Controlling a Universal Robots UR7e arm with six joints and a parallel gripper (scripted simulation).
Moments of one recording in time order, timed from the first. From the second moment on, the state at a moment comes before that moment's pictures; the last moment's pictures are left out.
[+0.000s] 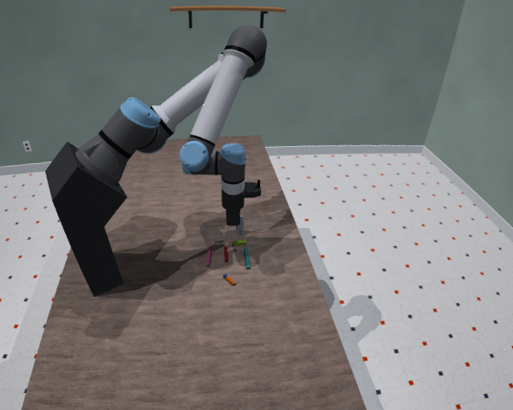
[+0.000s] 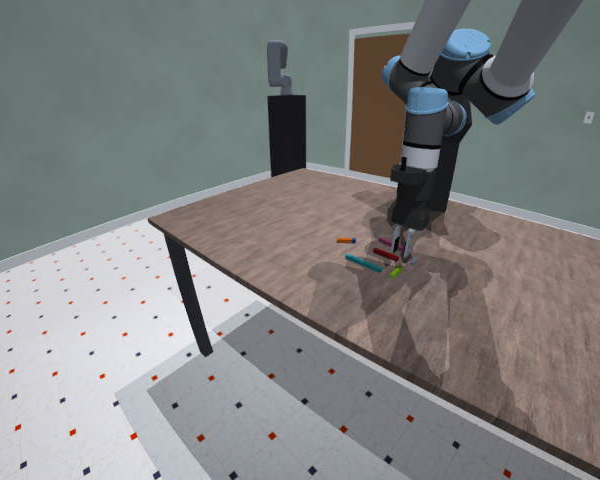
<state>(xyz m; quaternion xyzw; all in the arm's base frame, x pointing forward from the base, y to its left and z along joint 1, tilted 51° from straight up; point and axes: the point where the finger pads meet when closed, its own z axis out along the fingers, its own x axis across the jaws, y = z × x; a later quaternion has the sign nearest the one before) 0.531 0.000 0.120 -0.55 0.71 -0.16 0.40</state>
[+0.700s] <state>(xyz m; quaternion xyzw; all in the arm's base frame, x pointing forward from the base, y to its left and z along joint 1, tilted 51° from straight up) 0.552 0.007 0.103 -0.55 0.71 -0.16 0.40</state>
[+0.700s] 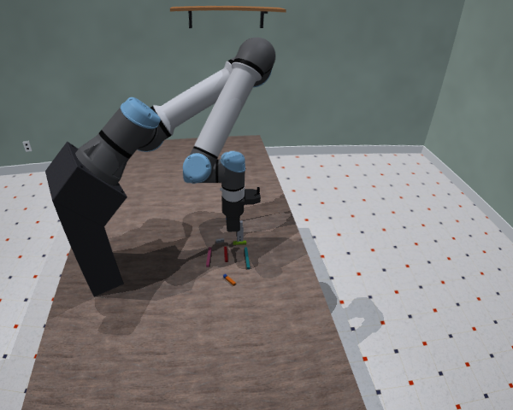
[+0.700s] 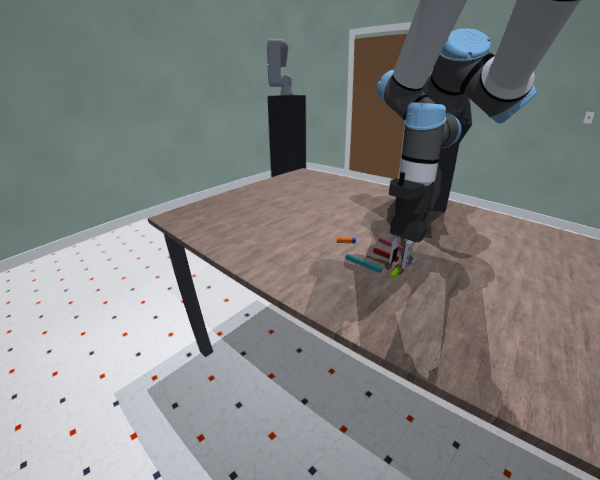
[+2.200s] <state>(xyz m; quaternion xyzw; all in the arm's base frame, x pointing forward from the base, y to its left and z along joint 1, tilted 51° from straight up) 0.560 0.009 0.096 -0.55 0.71 -0.16 0.40</state>
